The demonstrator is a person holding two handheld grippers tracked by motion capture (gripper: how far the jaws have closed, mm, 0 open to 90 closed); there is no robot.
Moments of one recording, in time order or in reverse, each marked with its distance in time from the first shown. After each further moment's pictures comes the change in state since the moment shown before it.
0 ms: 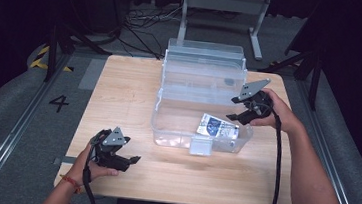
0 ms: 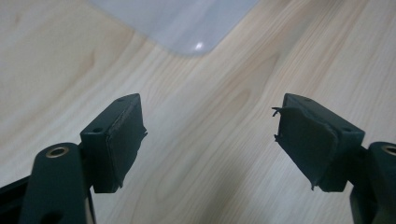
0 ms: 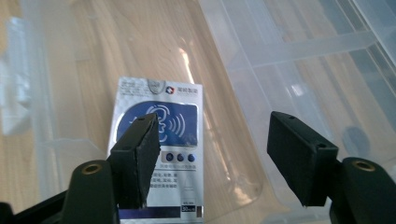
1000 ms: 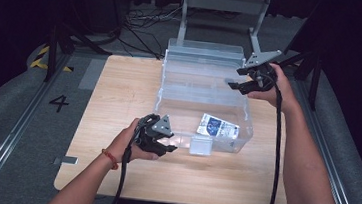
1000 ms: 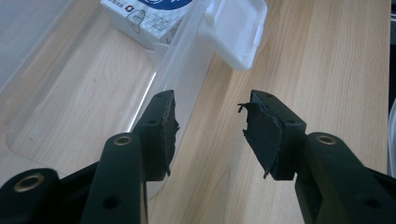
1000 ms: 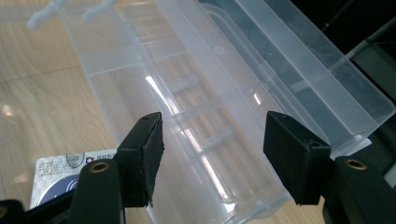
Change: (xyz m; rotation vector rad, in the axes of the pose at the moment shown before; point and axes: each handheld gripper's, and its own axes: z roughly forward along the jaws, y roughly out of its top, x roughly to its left) left arm -0.022 0.108 0.047 0.112 -0.172 0.266; right arm -0.056 0.035 -0.018 -0.101 -0.177 0.144
